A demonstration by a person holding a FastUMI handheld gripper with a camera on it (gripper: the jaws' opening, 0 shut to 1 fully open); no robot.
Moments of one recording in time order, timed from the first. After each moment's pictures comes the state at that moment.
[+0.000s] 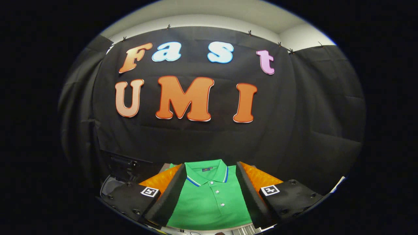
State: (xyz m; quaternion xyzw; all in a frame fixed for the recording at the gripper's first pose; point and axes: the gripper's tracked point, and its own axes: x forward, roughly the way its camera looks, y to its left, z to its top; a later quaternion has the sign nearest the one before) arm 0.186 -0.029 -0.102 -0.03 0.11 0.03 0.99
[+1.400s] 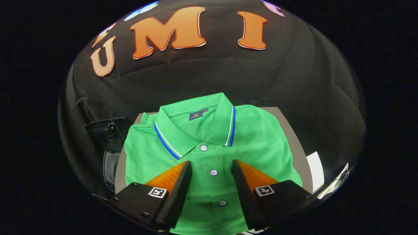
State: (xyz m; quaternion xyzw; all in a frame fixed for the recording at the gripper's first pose) arm 0.247 -0.048 -0.258 0.01 0.42 0.05 0.91
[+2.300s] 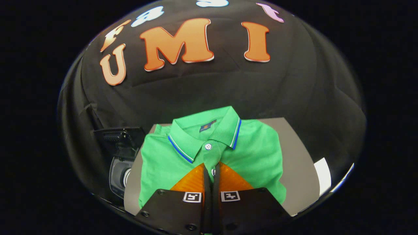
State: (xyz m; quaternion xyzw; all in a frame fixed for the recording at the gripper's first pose) arm 0.248 -0.040 -0.220 0.03 0.32 0.08 0.94
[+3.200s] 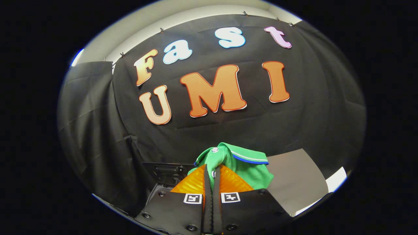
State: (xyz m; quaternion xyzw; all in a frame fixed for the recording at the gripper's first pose) arm 0.169 0.063 -0.053 0.10 0.16 0.18 0.96
